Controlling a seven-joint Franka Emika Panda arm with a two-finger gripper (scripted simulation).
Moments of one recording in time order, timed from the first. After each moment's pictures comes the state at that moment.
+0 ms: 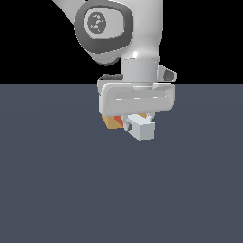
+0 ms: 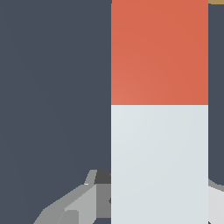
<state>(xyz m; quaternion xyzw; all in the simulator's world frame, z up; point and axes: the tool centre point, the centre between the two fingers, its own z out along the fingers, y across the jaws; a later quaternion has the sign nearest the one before) 0.043 0.011 0.084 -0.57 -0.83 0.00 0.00</state>
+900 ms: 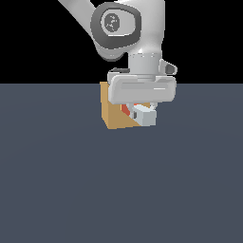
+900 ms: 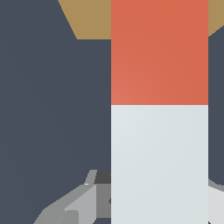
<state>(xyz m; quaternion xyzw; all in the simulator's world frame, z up) 0.062 0.062 0.102 -0.59 -0.81 0.00 0.00</state>
